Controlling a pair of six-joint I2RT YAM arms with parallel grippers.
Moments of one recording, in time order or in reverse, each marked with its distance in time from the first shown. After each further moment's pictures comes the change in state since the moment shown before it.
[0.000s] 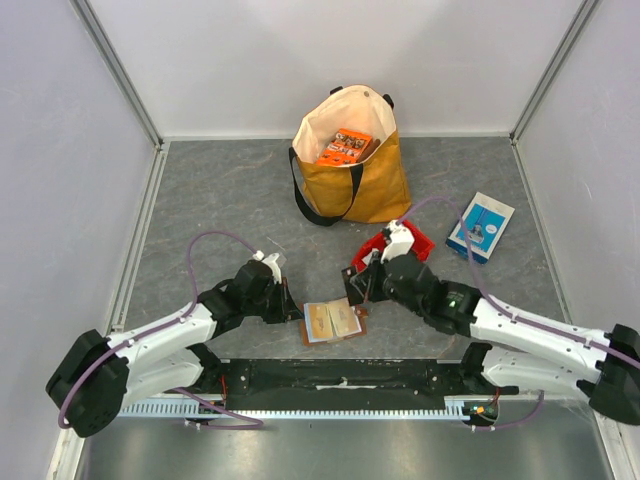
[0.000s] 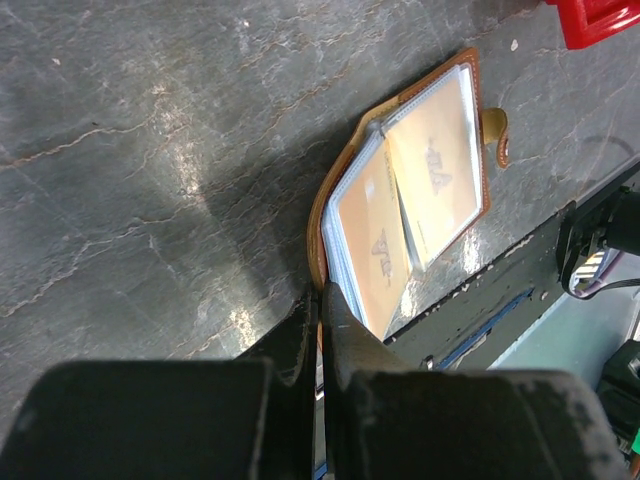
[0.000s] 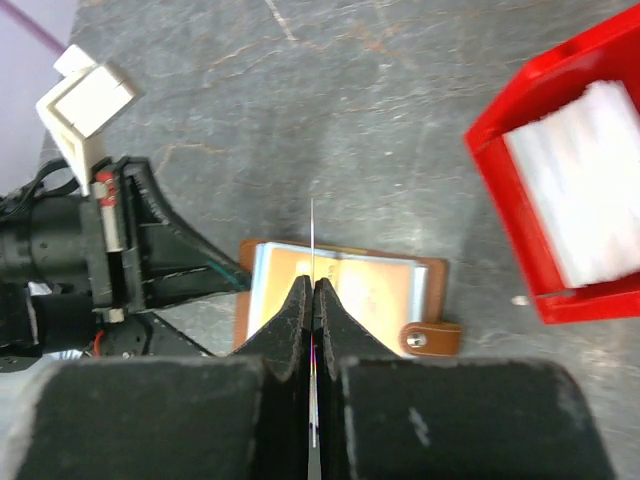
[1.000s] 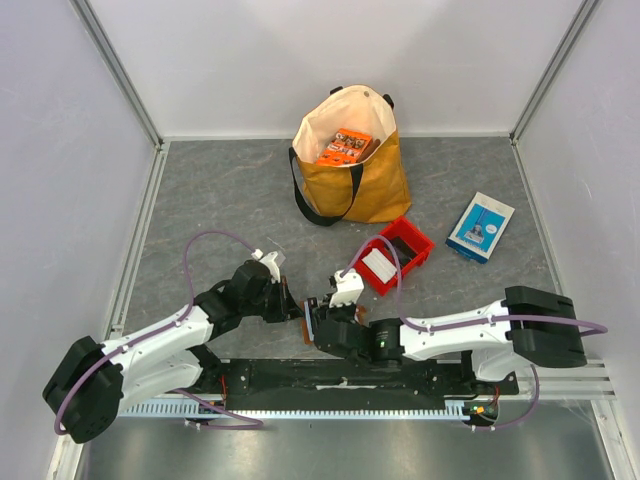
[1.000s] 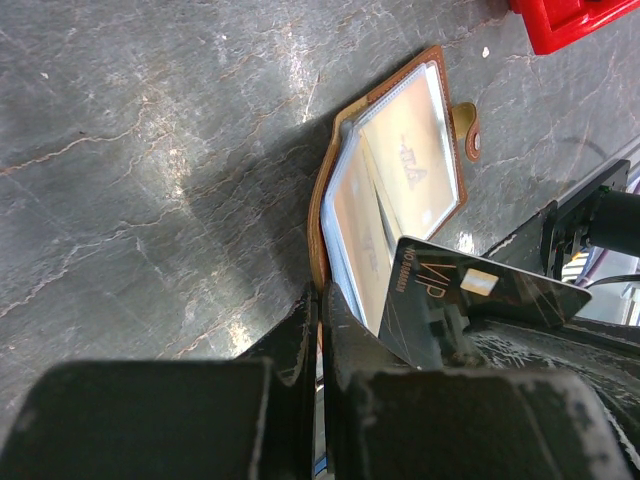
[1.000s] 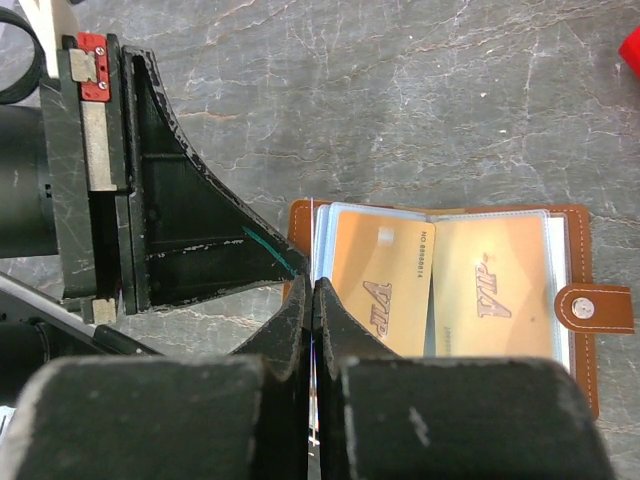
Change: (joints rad) left arm 0.000 -0.049 -0.002 -0.001 0.001 -0.001; right arm 0.546 0.476 0.098 0.213 0.612 0.267
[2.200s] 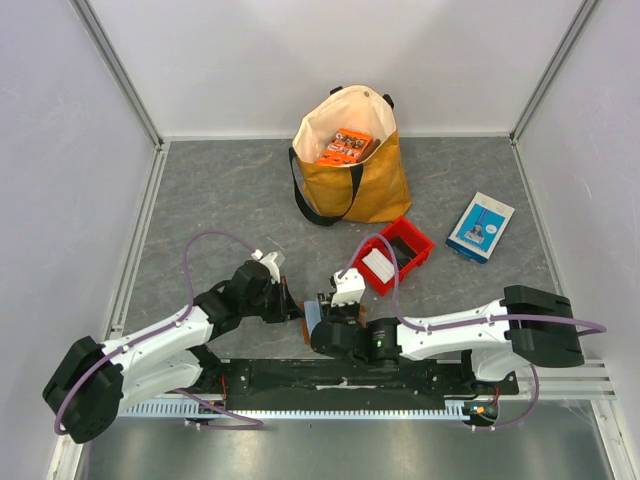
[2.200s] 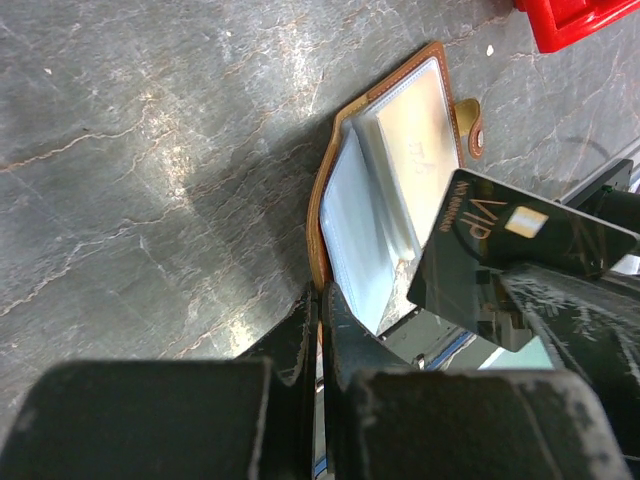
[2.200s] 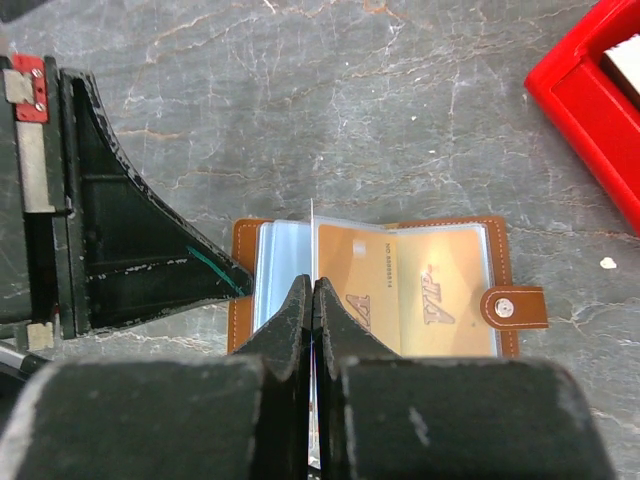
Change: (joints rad) left arm 0.000 -0.001 -0.004 0.000 0.000 0.000; right arm 0.006 0.035 0.044 -0.130 0.093 -0.003
